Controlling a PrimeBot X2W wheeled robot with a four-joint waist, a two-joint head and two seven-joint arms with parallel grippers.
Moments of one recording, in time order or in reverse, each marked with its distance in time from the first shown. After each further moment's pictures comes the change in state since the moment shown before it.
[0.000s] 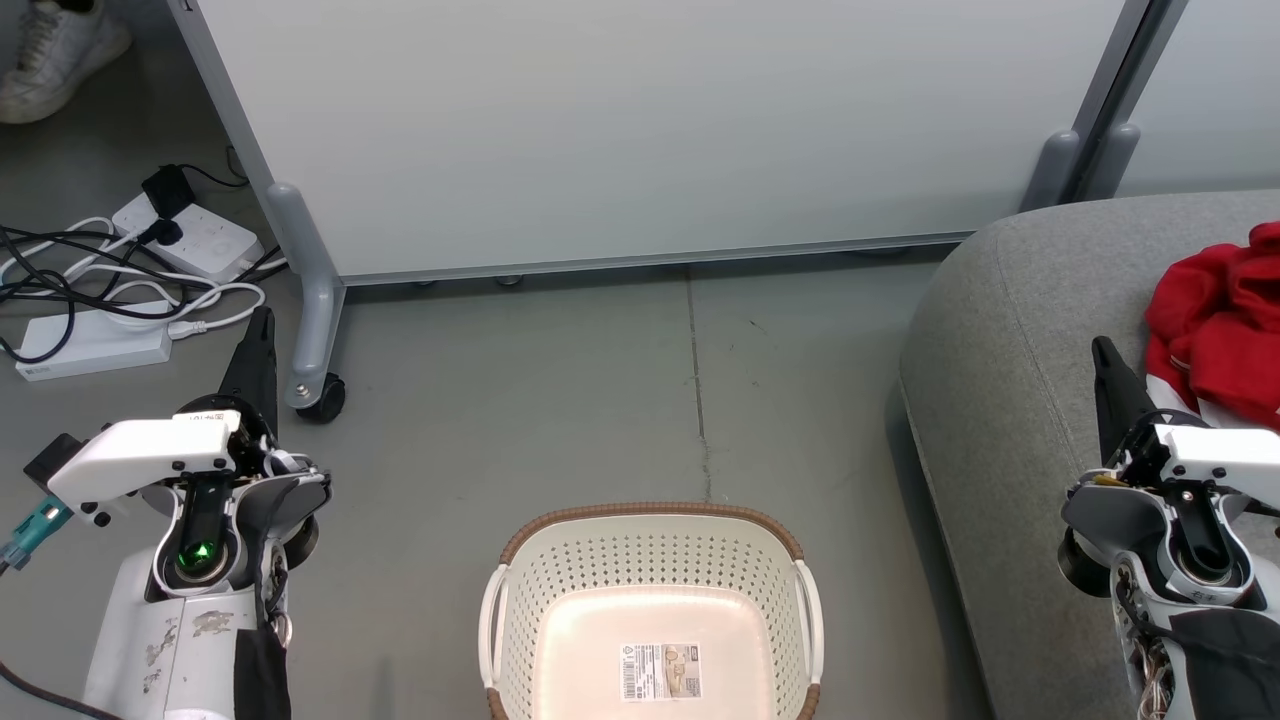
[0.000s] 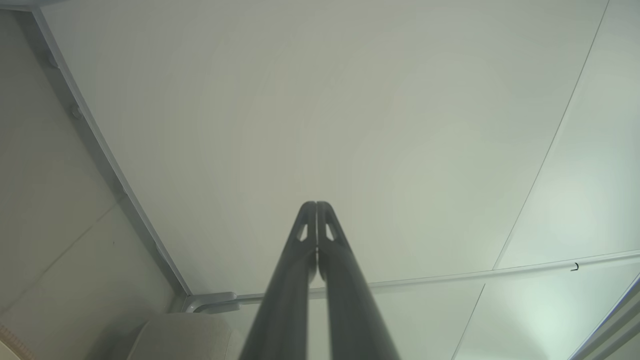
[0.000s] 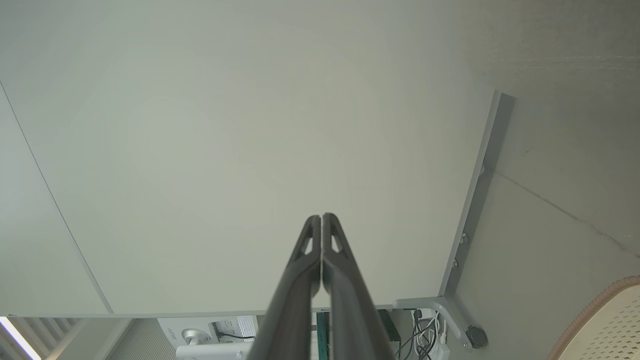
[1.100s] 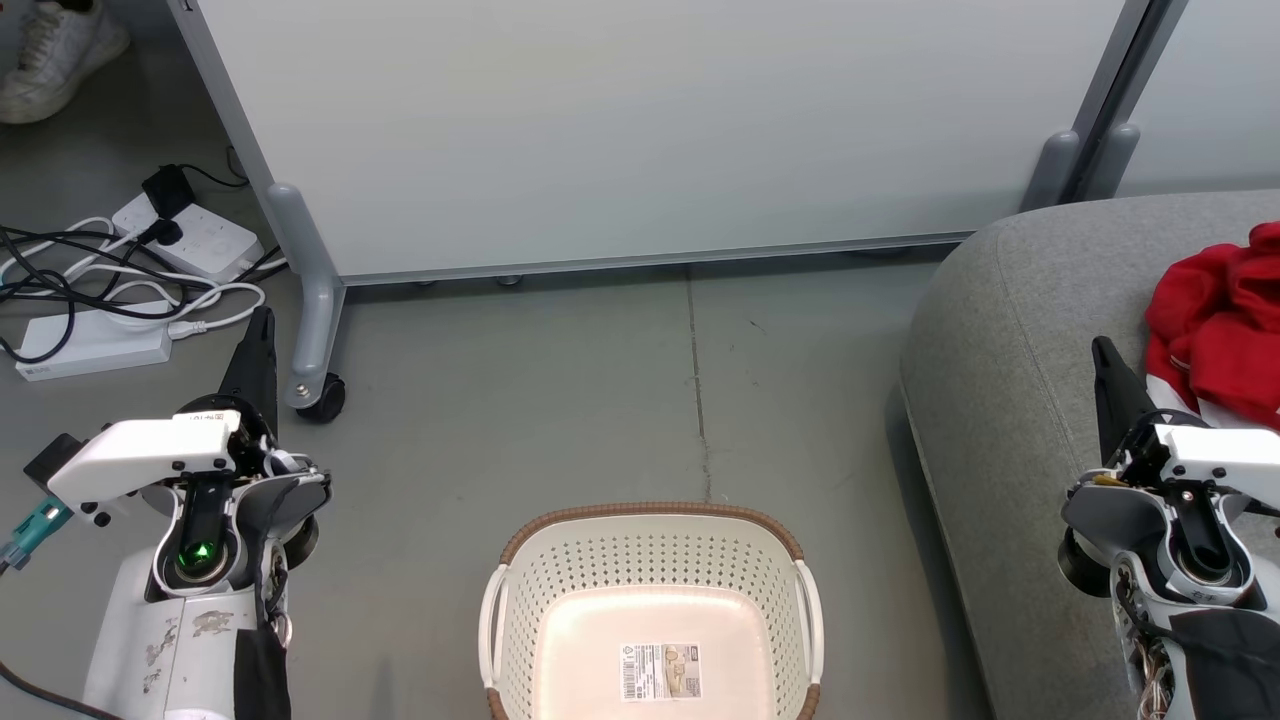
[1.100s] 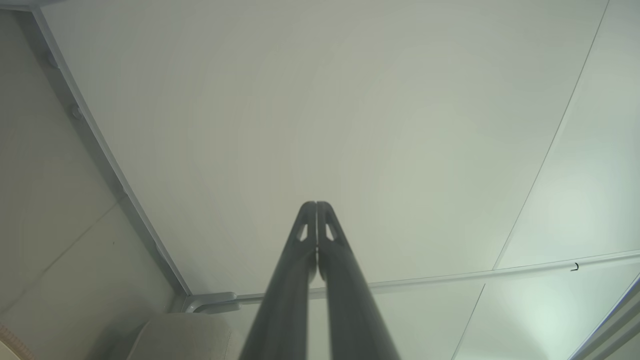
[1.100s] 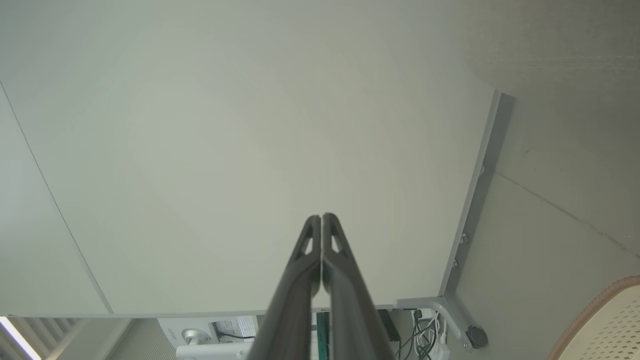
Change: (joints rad) left arm 0.000 0.000 0.000 0.000 0.000 0.000 0.000; right arm 0.000 0.000 0.000 0.000 0.000 0.000 0.000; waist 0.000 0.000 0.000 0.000
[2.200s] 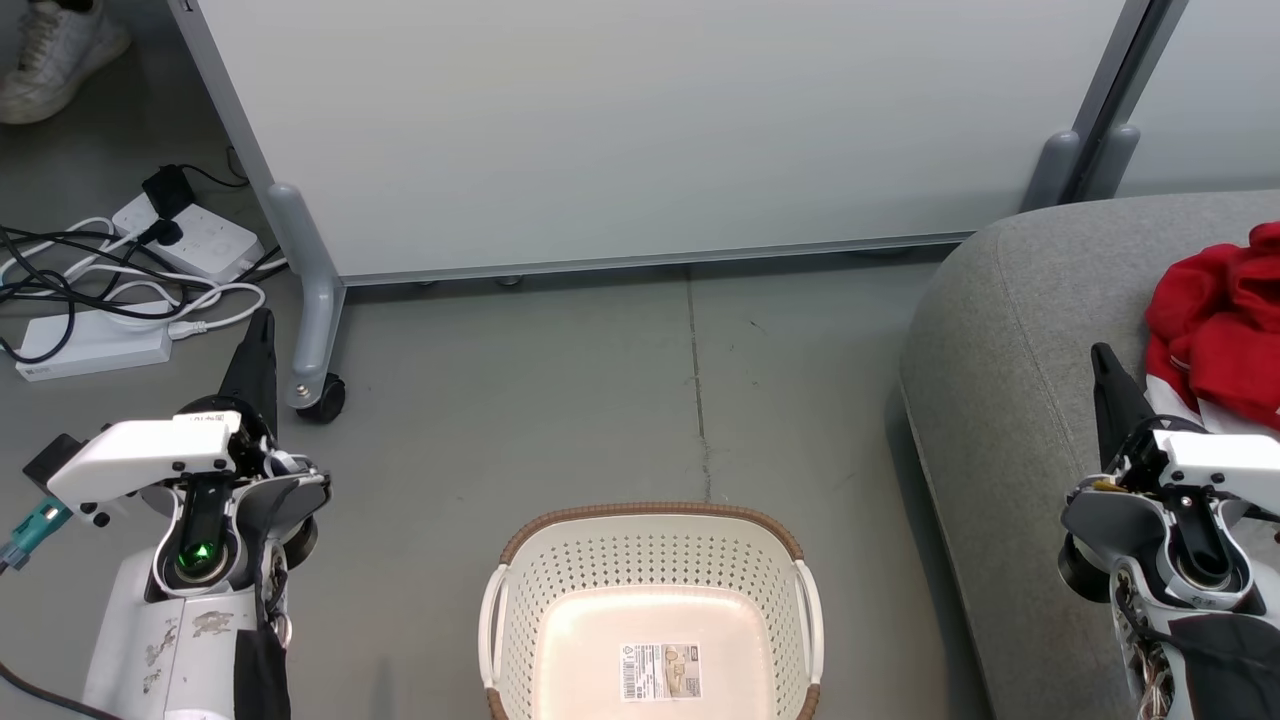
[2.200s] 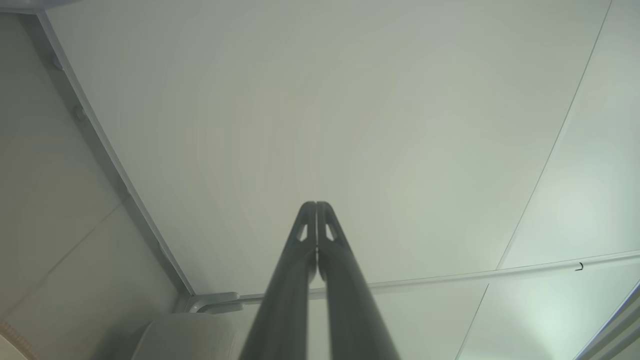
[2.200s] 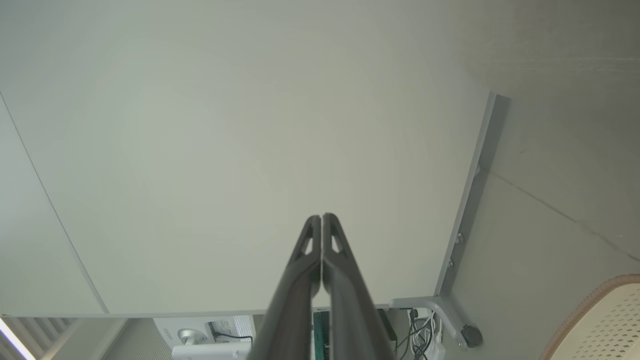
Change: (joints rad) left arm 0.007 0.001 -0.002 -0.003 0.009 0.004 -0.004; right arm 0.012 0.001 0.001 -0.004 -0.008 0.000 -0.001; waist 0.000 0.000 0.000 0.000
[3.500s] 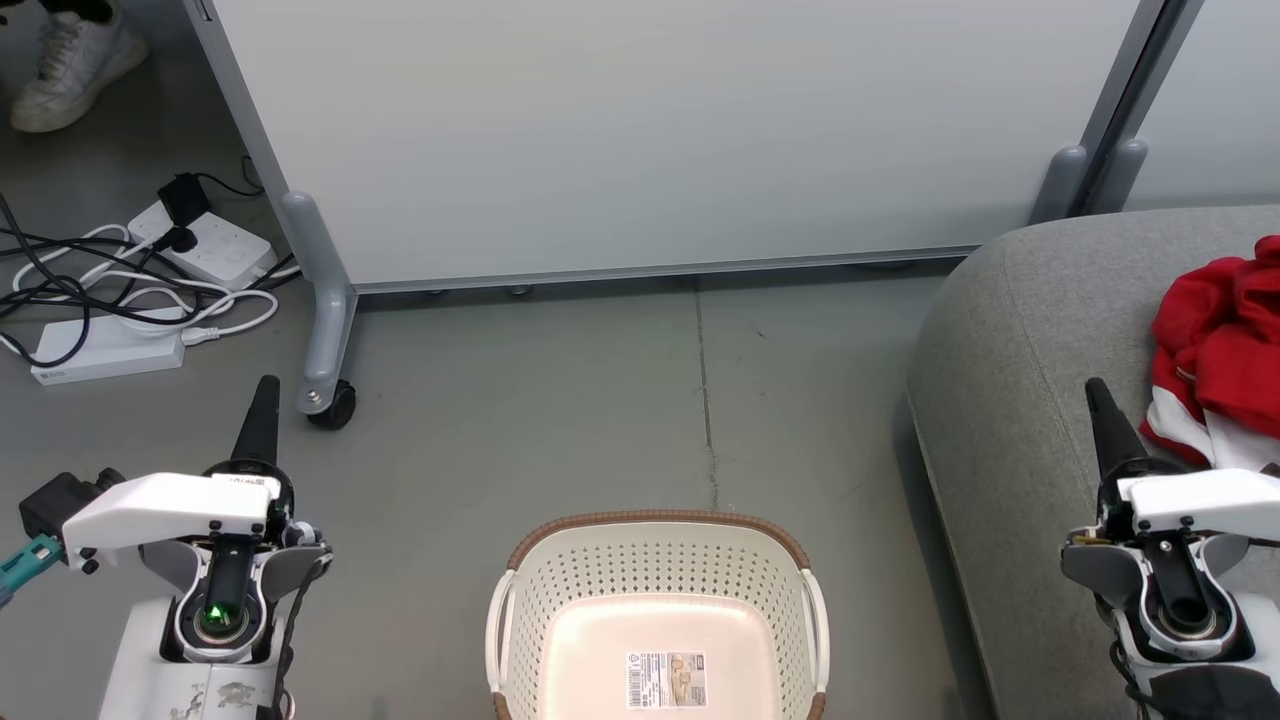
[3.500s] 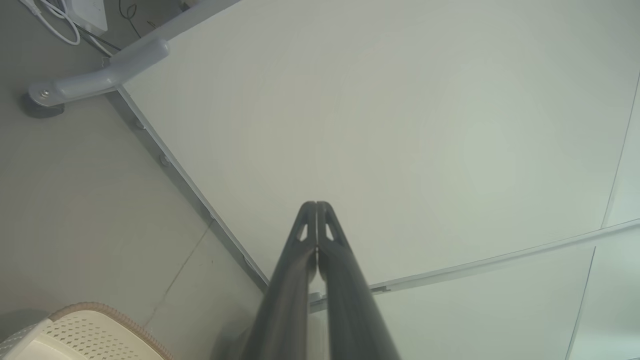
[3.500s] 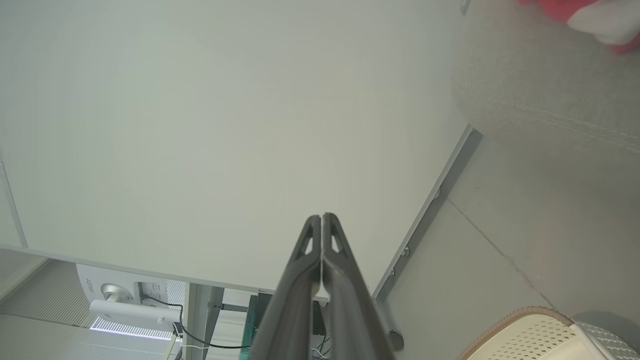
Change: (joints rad) left arm 0.132 0.032 -0.072 -0.105 0.235 0.053 -0.082; right arm 0.113 0.003 0.027 -0.116 -0.268 0.000 -0.026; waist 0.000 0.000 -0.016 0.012
